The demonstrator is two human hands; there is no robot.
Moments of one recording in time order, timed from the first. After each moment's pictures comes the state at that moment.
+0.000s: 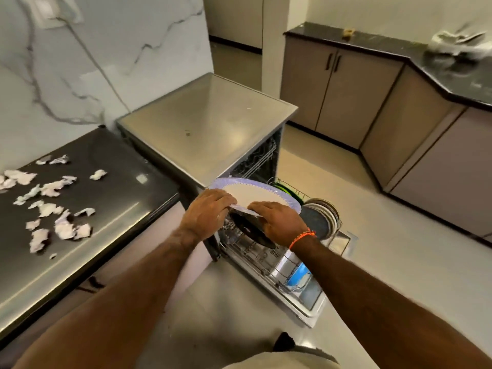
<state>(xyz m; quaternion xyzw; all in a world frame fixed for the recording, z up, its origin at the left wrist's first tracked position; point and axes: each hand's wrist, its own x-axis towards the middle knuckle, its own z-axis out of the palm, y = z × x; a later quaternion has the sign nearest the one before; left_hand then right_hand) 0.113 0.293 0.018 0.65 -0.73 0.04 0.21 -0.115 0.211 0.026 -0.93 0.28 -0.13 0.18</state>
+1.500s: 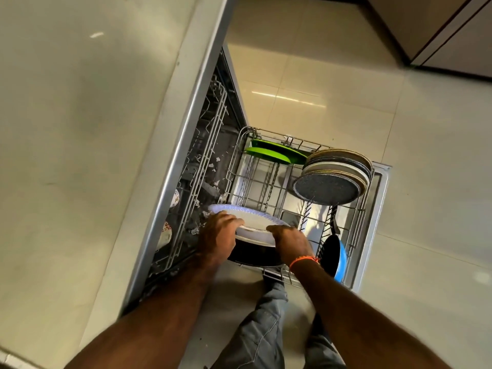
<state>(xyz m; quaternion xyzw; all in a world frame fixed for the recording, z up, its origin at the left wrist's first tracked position) 0.166 -0.014 -0.332 0.64 -0.72 -0.26 -0.06 -0.052 -0.013 -0.340 -0.70 0.60 0.05 0.39</state>
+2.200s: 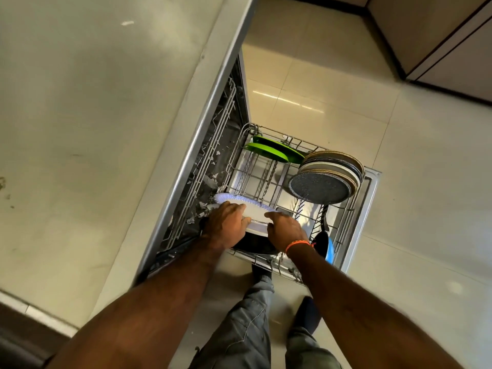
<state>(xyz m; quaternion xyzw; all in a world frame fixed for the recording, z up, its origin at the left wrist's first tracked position) 0.137 -0.018 -0.299 0.68 -0.65 -0.32 -0.11 -0.052 -0.028 -0.312 -0.69 0.59 0.09 0.41</state>
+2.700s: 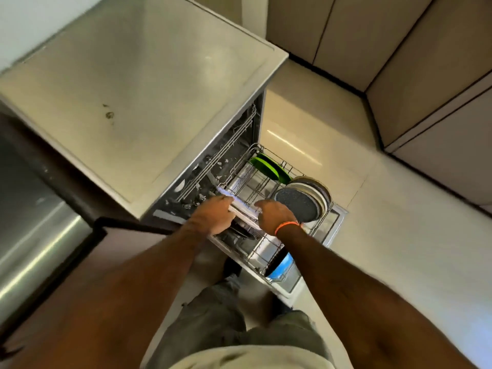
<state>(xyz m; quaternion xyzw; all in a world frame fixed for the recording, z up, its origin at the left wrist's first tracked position) 0.094 0.058 -0.123 0.75 -0.57 -0.35 -0.05 -0.091 -0.014 -0.139 -0.81 0.46 0.16 0.33</state>
